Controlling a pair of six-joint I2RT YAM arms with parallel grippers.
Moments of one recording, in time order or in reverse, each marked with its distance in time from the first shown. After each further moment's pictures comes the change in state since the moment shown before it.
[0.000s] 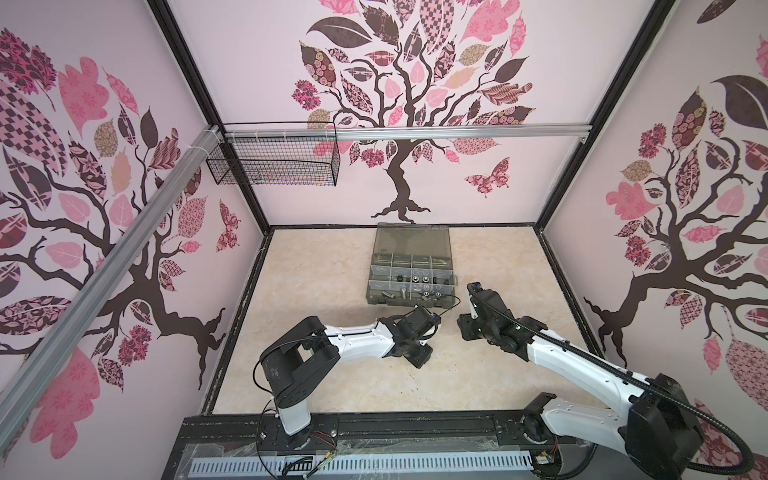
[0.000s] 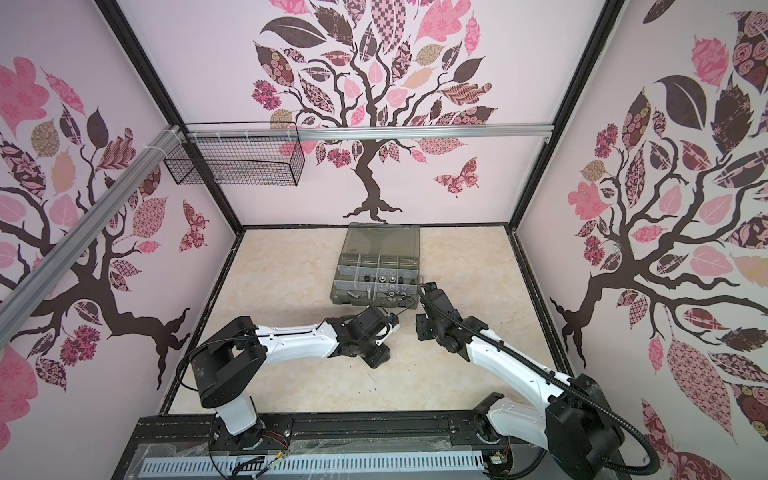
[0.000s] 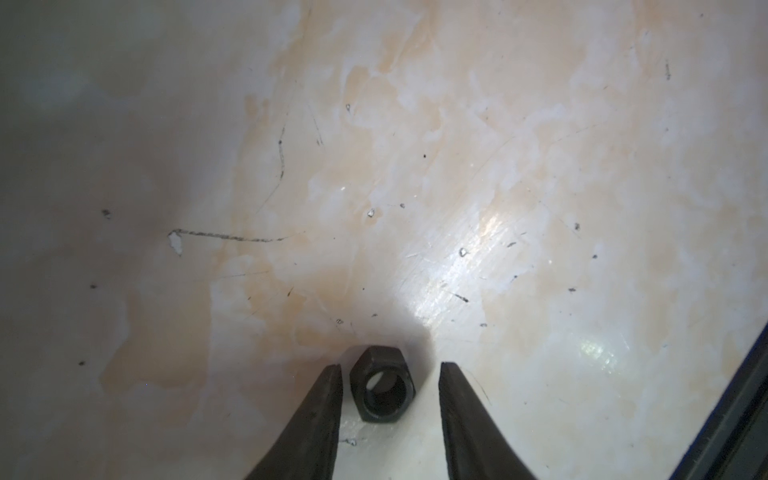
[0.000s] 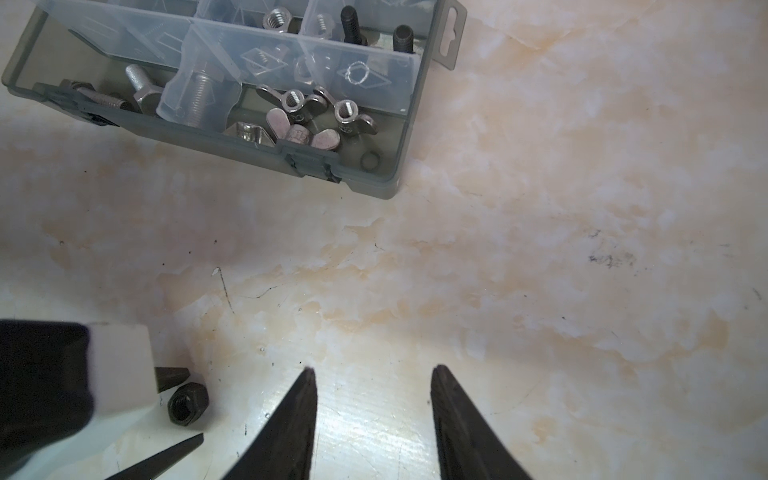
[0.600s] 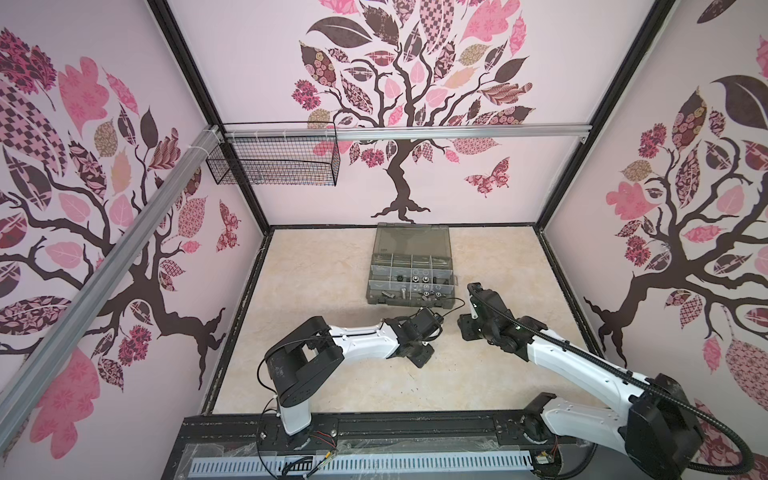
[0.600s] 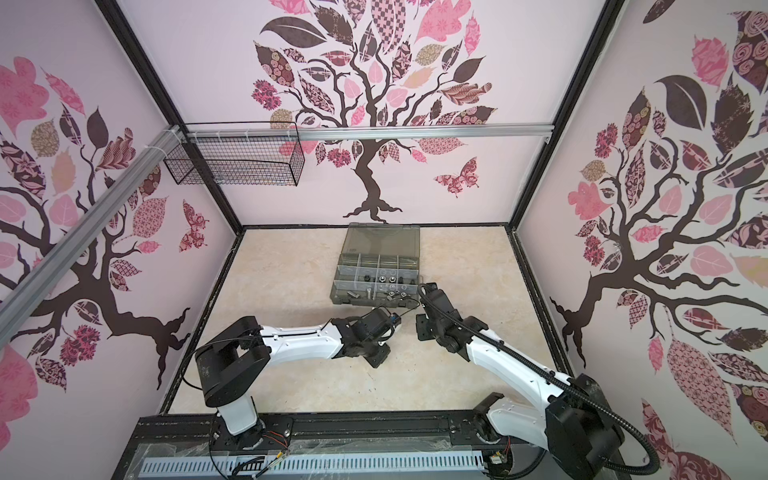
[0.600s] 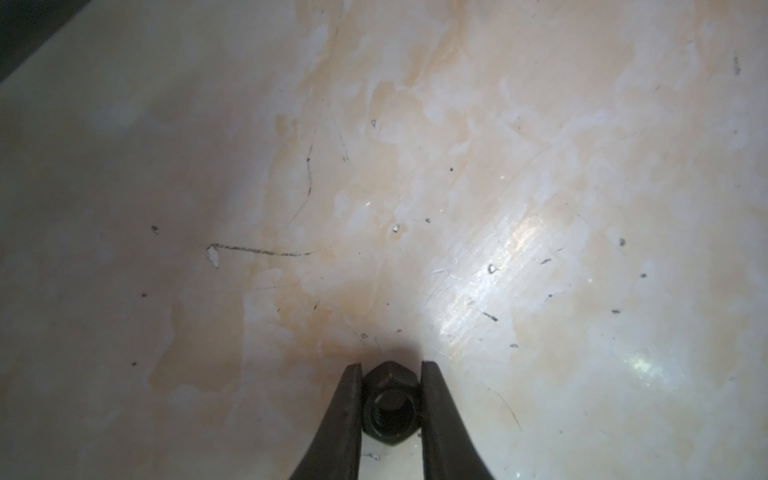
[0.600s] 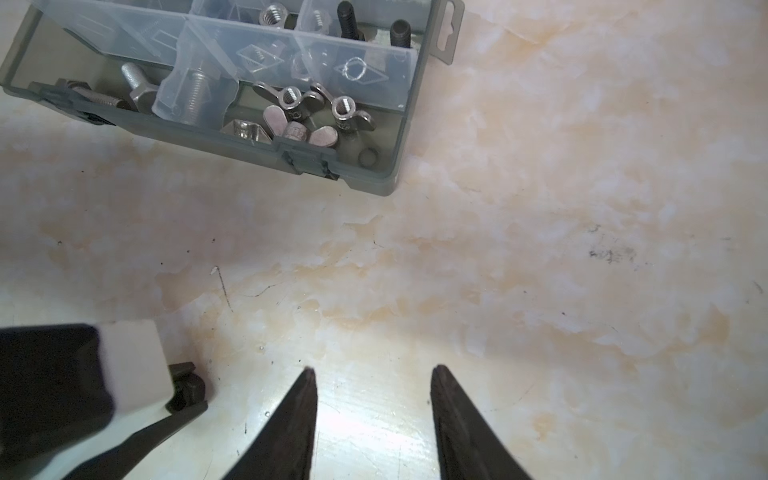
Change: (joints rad) left arm -0.019 0.008 0.025 -0.035 -0.120 0.013; right arm 0.000 0.000 0.000 -0.008 0.000 0.013
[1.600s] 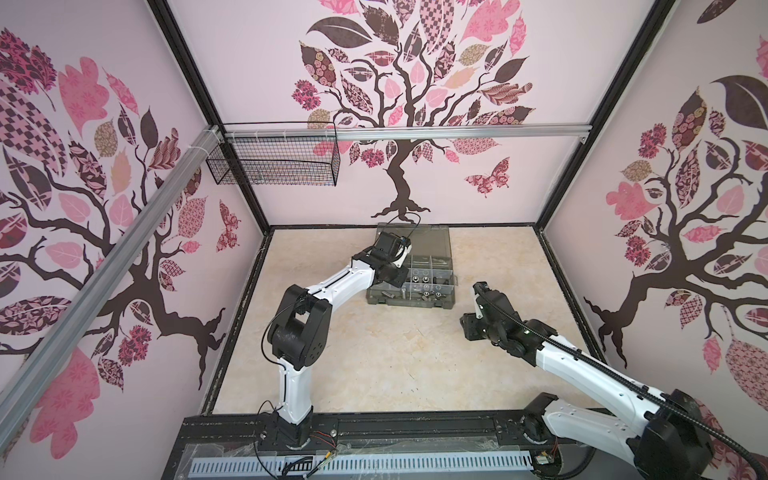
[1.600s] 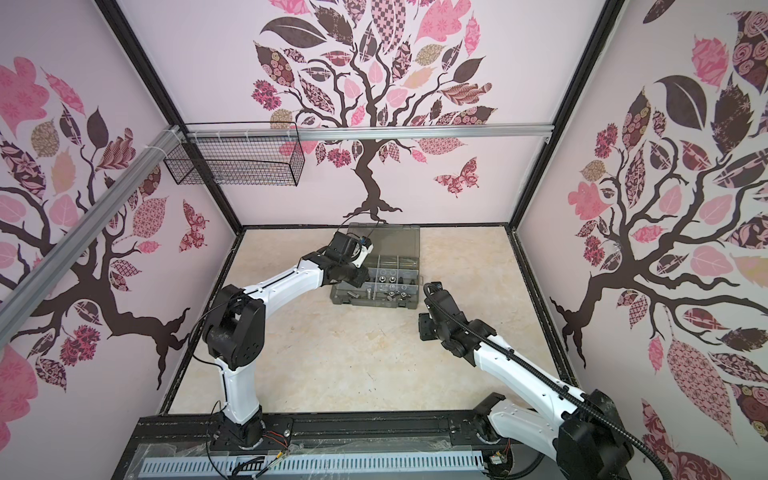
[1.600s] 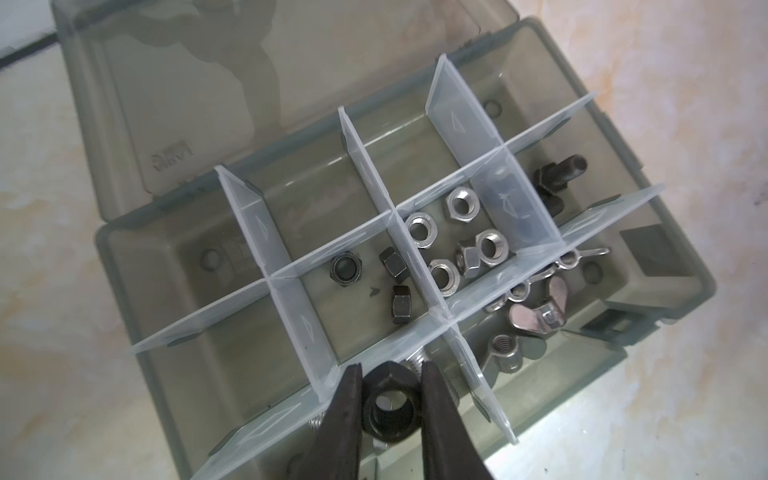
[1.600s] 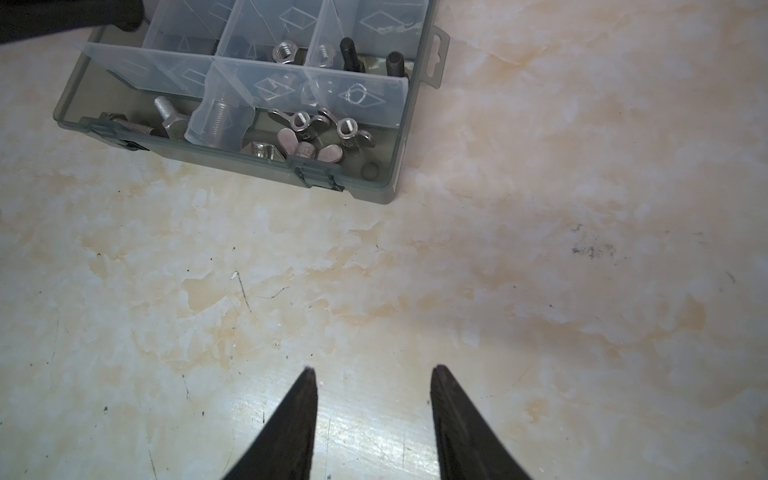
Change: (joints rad) left arm 0.478 0.200 0.511 -0.122 0.092 0.208; right arm 0.000 -0.085 -0.003 -0.031 0.003 0.026
